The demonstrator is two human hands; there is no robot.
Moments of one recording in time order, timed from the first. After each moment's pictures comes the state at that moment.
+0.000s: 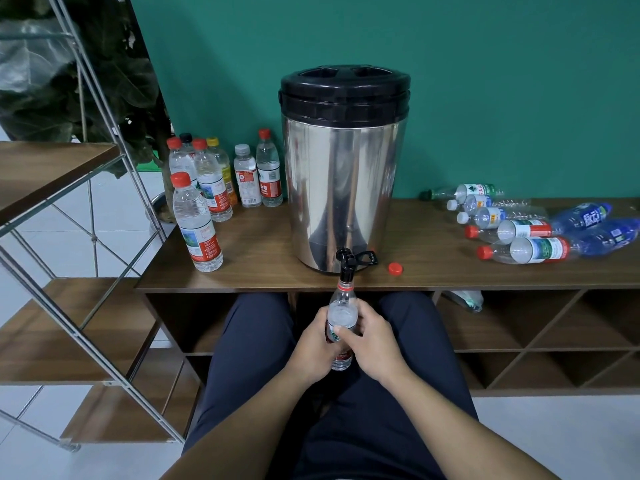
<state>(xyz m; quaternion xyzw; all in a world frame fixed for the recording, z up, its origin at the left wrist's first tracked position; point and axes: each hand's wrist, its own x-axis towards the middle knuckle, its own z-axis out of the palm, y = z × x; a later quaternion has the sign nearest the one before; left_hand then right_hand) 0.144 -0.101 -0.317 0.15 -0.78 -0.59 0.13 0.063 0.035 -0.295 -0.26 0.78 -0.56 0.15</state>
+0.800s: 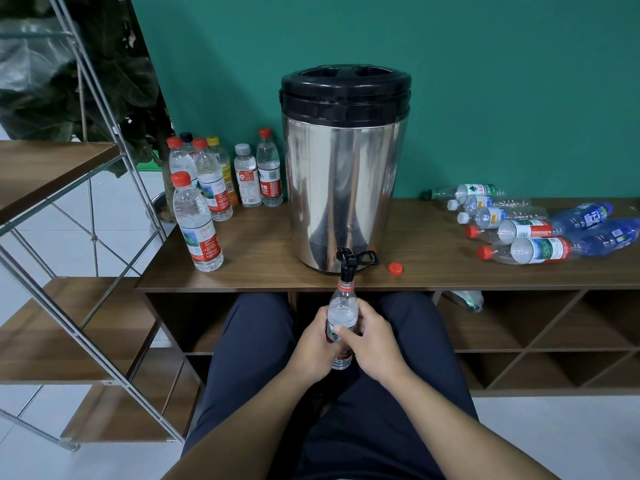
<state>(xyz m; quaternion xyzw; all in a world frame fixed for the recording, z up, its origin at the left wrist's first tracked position) 0.143 -0.102 -0.318 0.15 -0.80 -0.57 0.14 0.062 0.034 -0.298 -0.26 0.78 -0.56 0.14</state>
